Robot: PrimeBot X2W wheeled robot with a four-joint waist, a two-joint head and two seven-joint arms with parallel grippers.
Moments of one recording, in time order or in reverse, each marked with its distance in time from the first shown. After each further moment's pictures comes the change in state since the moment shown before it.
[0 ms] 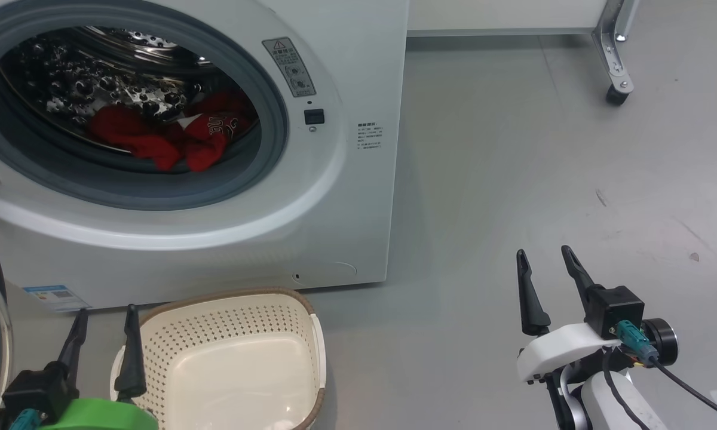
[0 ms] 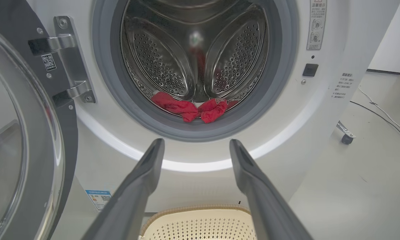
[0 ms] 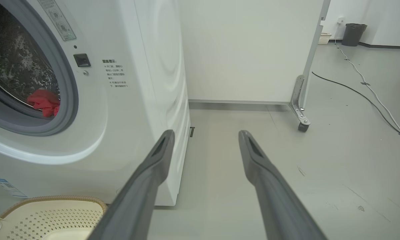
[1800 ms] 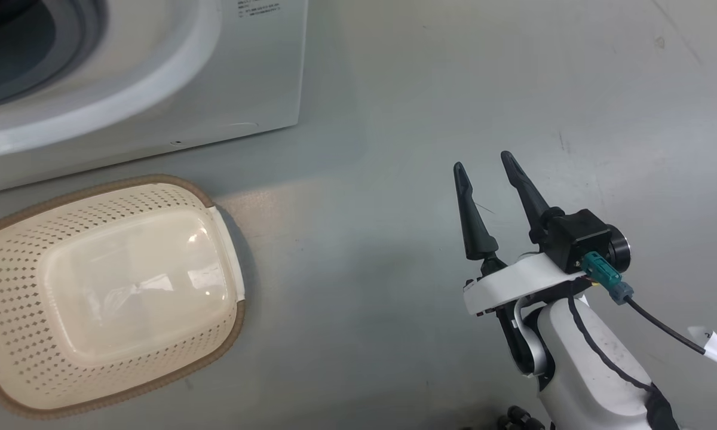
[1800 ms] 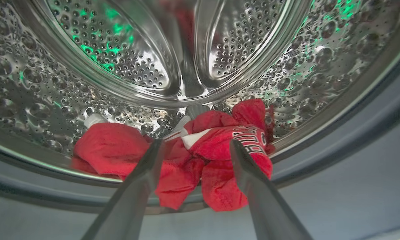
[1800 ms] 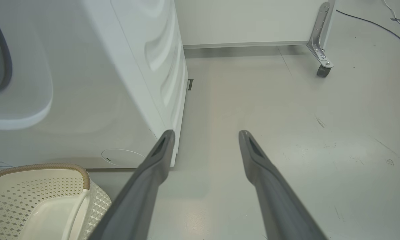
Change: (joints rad) left arm -0.830 0.329 -0.074 0.284 -0.124 0.033 0.267; right arm -0.205 -0.002 0.193 -0.106 0.096 -0.025 0.000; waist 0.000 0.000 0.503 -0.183
